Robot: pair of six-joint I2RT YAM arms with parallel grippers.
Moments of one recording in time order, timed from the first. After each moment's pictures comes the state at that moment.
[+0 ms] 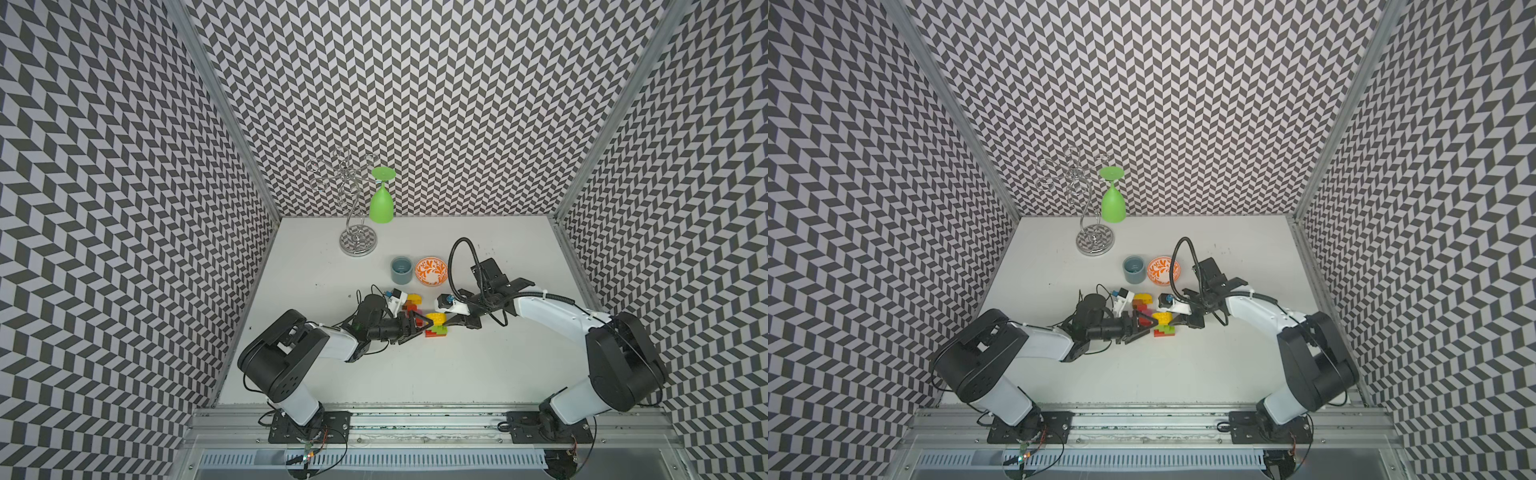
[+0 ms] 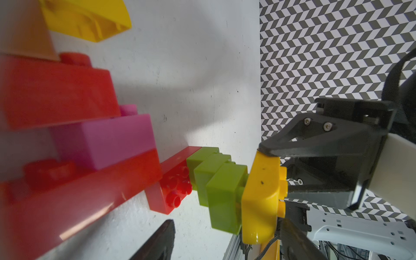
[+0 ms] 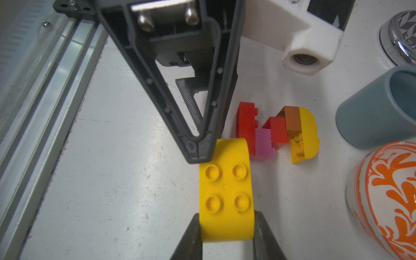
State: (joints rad) left arm -0.64 1.63 0.46 0.72 0.68 -1.08; right arm 0.45 1.55 0.94 -0.50 -0.68 -1.07
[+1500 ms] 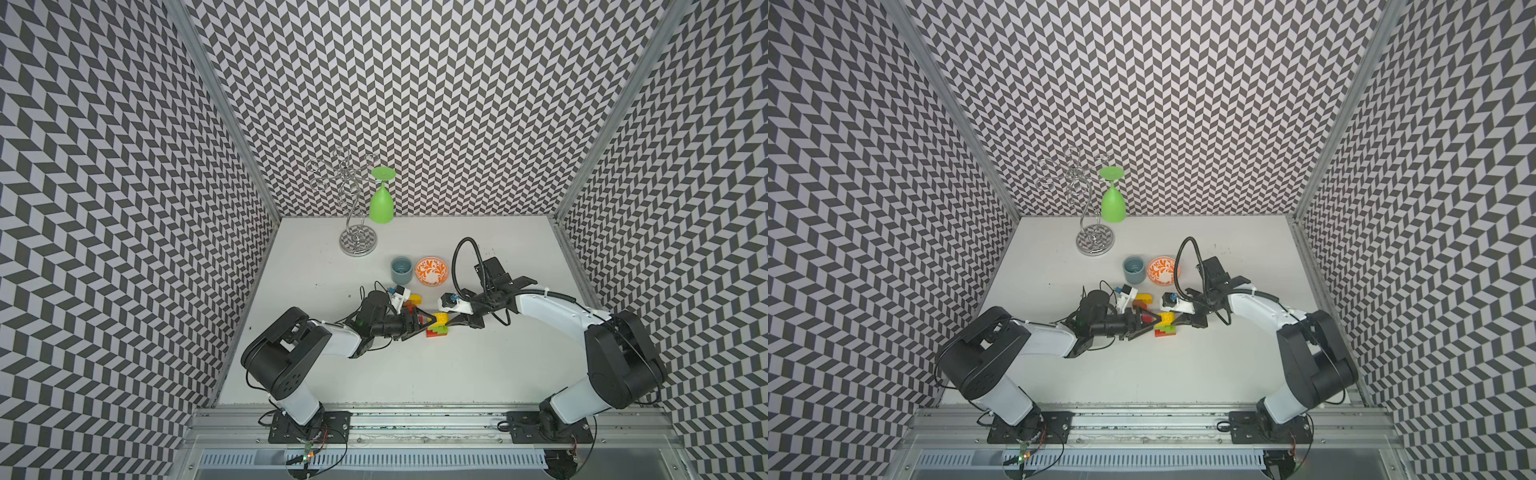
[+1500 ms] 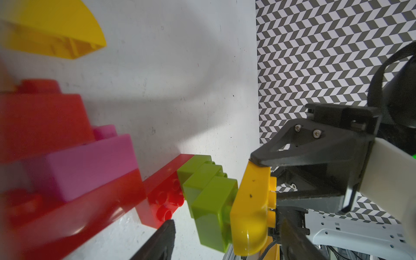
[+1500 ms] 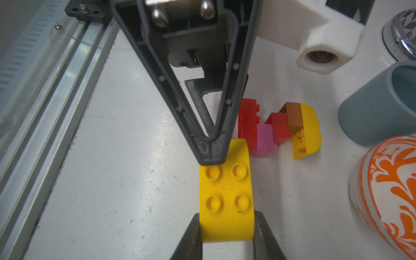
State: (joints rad) left arm -0.65 1.66 0.51 0.70 0.67 -1.08; right arm 0.43 1.56 0.95 -0.53 -0.72 -1.11
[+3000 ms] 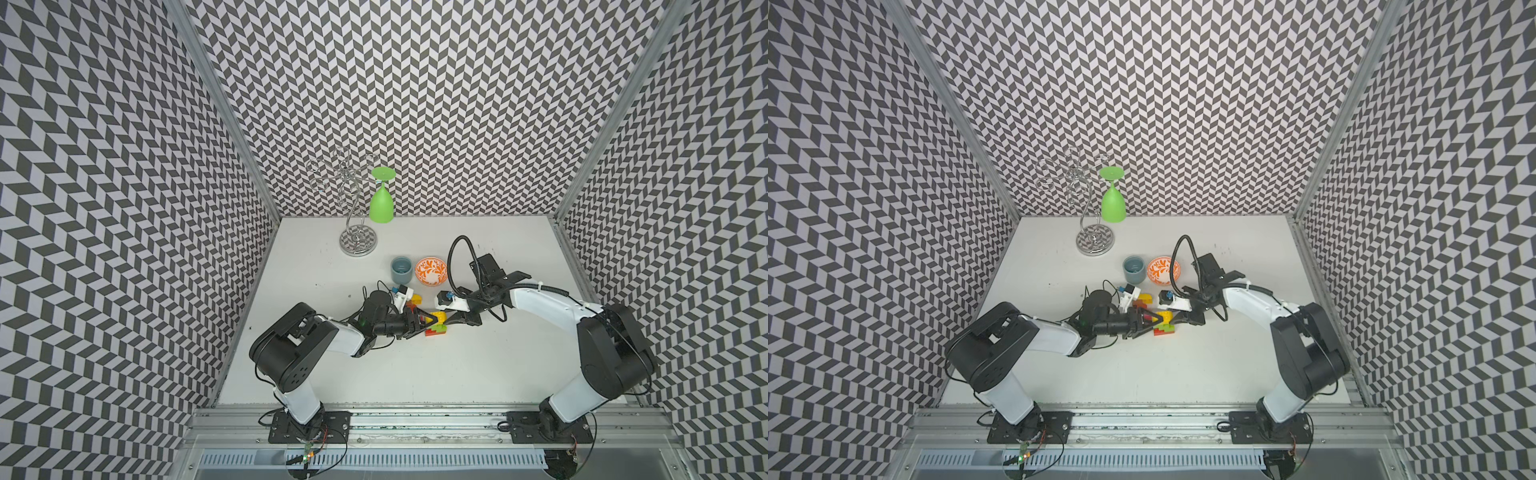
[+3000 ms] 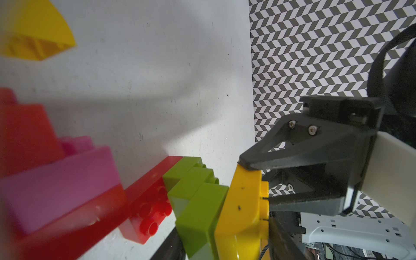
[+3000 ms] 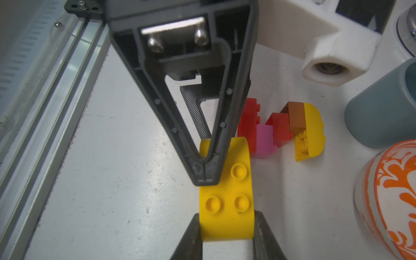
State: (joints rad) left arm -0.66 1.71 0.53 0.78 0.70 -1.10; right arm 0.45 1.62 1.02 -0.58 -0.70 -1.12
